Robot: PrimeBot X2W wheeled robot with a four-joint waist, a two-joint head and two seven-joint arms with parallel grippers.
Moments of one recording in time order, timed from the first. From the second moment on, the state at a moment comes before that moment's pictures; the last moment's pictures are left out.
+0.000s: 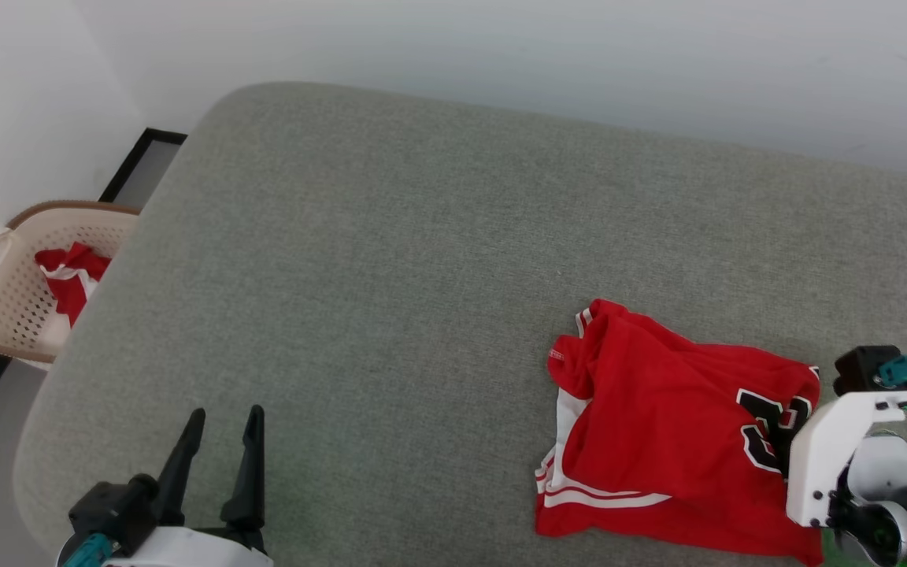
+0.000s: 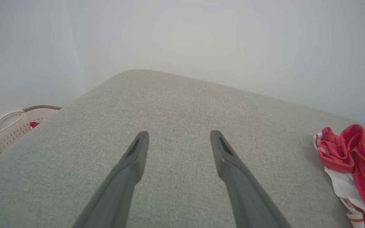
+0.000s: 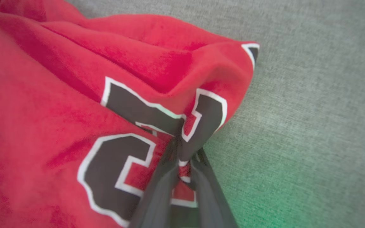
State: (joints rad) left arm -0.01 0.21 -0.05 0.18 -0.42 -0.11 -0.26; right arm -0.26 -0.22 0.00 0.32 0.34 0.13 0.71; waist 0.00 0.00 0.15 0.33
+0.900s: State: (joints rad) left arm -0.10 0.23 -0.08 0.16 -0.38 -0.12 -0.26; right arm -0.43 -0.47 0.17 0.15 0.39 0.13 0.75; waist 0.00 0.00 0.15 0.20
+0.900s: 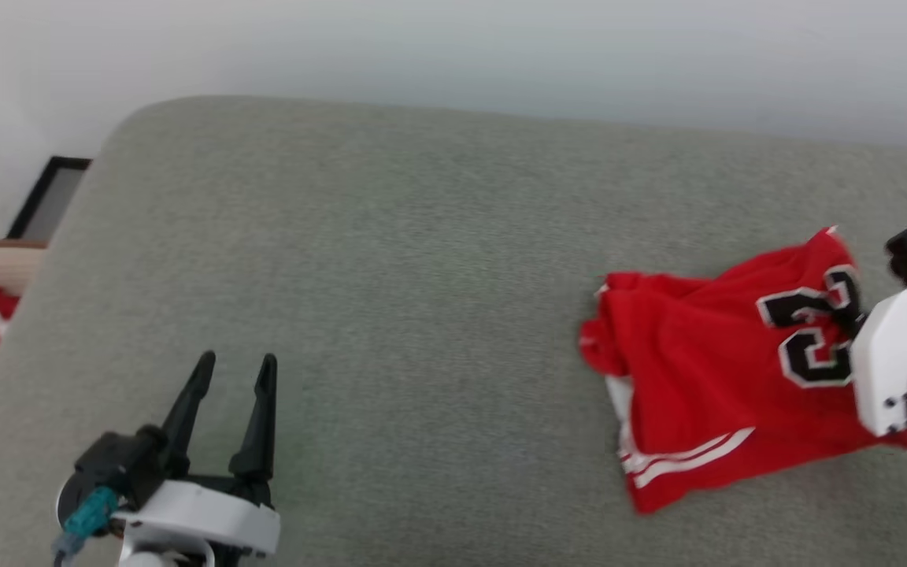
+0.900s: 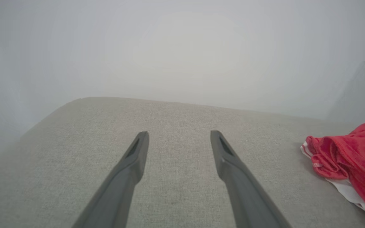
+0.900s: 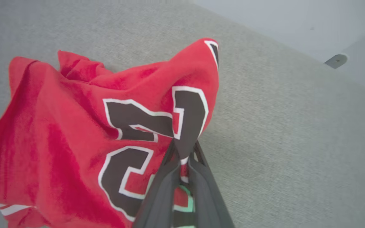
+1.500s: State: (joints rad) left arm -0.26 0.29 -0.15 0.15 -0.37 -0.13 -0.26; right arm -0.60 -0.66 0.19 0.20 0.41 0.13 0.62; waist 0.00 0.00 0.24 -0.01
